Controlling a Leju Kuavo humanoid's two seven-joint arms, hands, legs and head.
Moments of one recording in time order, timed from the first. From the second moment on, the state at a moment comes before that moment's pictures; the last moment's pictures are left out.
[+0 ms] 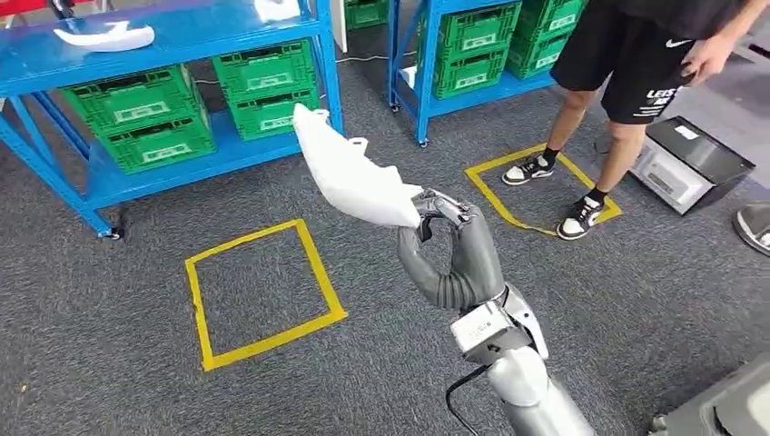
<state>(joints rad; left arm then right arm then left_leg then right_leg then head) -0.09 -0.15 1.04 -0.18 -1.16 0.05 0.07 -0.06 -0.03 0.30 -1.71 0.47 -0.16 -0.49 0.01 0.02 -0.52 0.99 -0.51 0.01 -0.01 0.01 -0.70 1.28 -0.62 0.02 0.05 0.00</state>
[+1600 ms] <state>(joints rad) -0.11 -0.10 0.85 -0.19 -1.42 -0.02 0.15 -0.12 -0.03 0.42 -1.78 0.52 -0.18 -0.34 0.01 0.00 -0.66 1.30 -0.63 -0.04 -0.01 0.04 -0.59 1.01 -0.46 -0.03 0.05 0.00</state>
